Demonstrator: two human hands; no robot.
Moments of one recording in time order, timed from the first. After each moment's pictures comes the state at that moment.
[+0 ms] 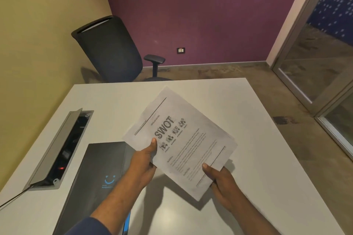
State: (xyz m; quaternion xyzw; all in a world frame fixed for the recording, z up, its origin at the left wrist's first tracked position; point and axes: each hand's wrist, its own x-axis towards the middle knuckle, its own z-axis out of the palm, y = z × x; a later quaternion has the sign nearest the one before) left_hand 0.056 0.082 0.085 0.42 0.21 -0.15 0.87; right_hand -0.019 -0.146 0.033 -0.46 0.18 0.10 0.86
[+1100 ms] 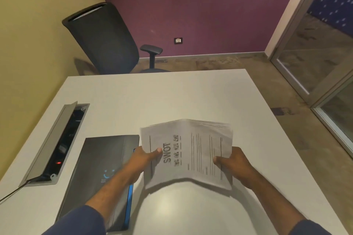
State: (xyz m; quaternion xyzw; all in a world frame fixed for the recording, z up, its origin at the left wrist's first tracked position) left_hand 0.059 0.112 0.063 0.73 0.09 -0.25 0.63; right_hand -0.001 -0.189 0.065 -0.77 0.18 0.11 0.60
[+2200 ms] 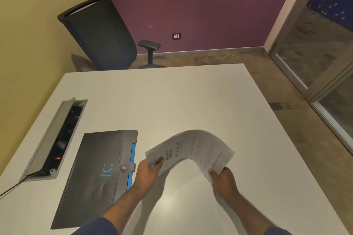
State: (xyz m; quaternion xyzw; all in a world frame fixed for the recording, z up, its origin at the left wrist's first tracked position) left_hand 0.010 0.090 0.006 0.80 0.10 -0.14 0.58; right_hand -0.050 -0.152 -0.014 -0.81 0.31 0.05 0.50
